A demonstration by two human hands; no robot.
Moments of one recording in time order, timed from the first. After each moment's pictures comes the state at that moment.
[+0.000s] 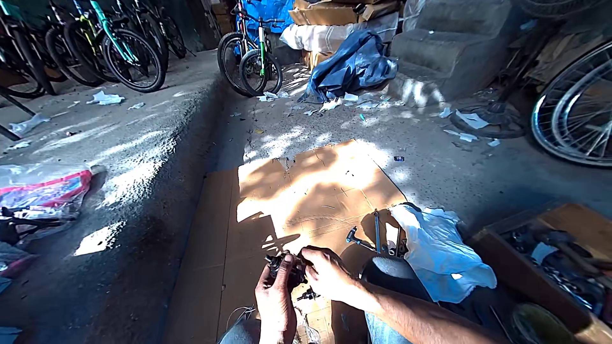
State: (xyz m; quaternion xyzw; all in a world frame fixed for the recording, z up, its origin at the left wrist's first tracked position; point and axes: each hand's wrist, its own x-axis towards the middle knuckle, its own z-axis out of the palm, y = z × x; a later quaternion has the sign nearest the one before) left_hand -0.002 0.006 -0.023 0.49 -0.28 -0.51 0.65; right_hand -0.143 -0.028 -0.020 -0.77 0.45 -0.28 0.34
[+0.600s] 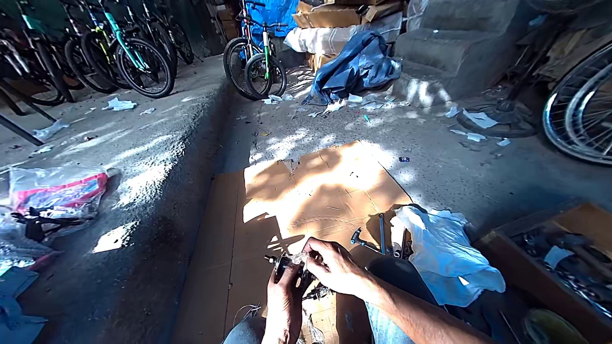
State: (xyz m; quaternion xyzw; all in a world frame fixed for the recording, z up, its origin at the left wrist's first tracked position) left_hand -0.004 0.008 -0.024 0.45 -0.19 -0.62 0.62; right_hand -0.159 -0.032 -0.007 -0.76 0.42 -0.34 0.37
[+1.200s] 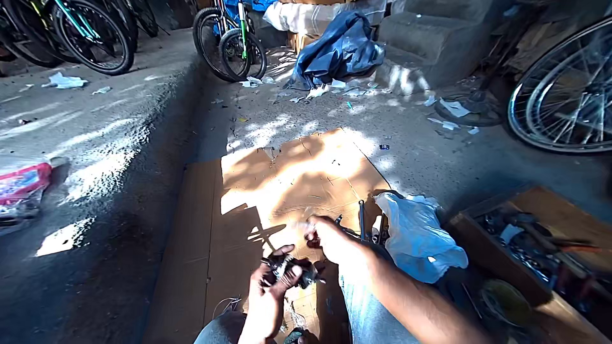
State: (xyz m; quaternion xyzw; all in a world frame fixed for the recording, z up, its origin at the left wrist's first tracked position) left_hand -0.003 0.023 -0.032 0.37 -0.47 -0.59 0.54; right_hand -0.179 -0.057 -0.009 -0.27 0.52 -0.44 0.68
